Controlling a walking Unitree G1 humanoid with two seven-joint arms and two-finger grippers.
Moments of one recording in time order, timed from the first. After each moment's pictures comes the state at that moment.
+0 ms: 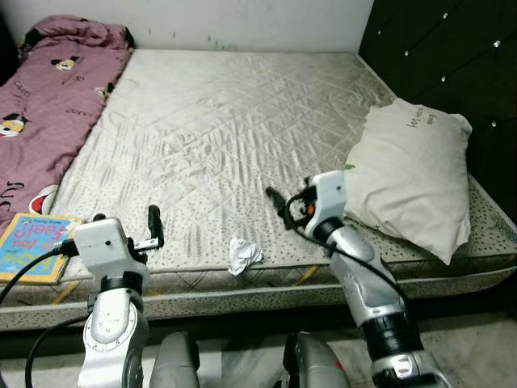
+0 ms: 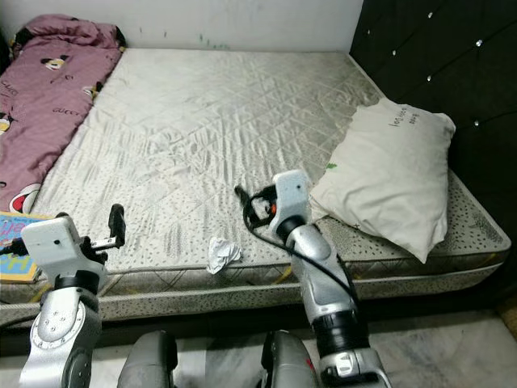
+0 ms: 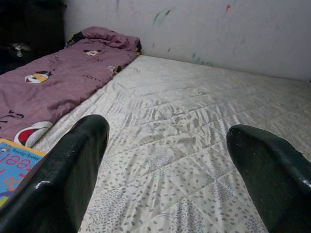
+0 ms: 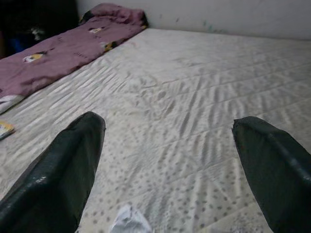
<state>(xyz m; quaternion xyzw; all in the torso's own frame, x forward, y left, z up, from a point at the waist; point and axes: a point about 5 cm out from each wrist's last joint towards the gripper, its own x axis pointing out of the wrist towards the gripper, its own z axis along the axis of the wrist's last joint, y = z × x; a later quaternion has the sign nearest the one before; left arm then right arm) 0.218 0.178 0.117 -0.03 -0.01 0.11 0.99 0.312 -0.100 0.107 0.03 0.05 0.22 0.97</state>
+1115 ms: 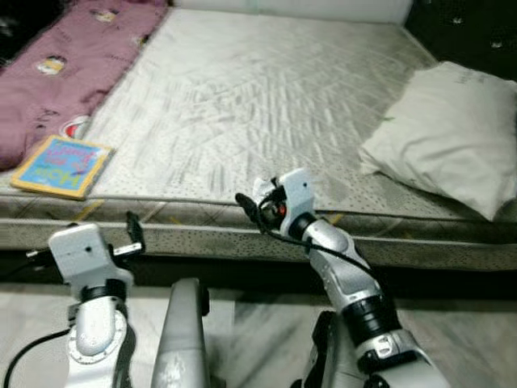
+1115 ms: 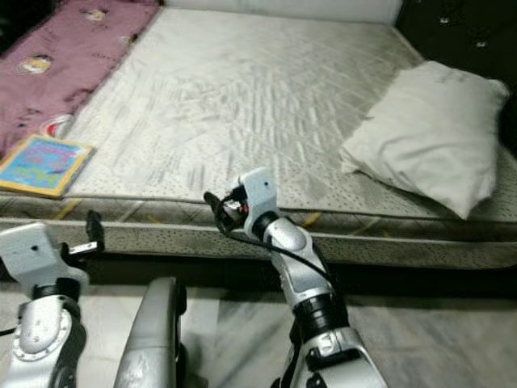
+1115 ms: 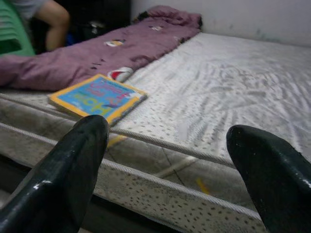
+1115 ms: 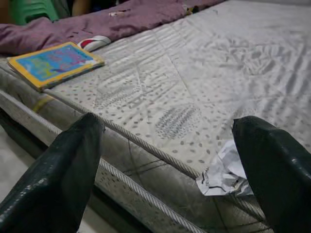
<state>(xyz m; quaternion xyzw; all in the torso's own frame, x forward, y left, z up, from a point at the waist) 0.202 0.188 0.129 -0.02 0.00 0.16 0.99 0.322 -0.063 0.107 0.01 0.05 0.30 0.95</state>
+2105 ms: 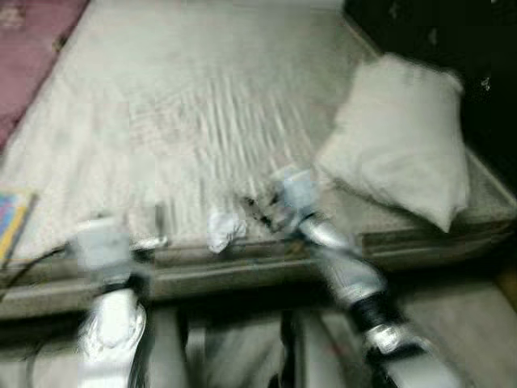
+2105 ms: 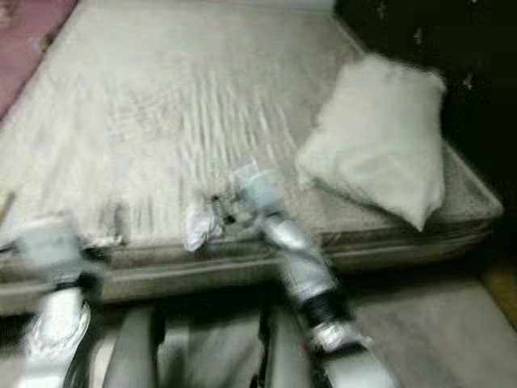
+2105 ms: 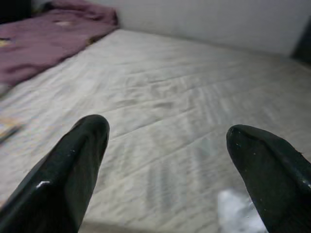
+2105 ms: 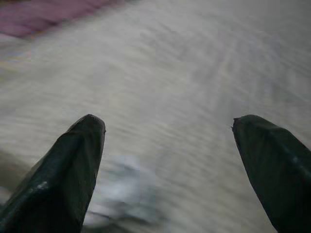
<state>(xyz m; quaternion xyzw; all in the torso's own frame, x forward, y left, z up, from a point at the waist) 0.208 0.164 0.136 -0.03 -0.02 0.10 0.99 0.326 -0.083 0.095 0.00 0.07 0.29 0.95</state>
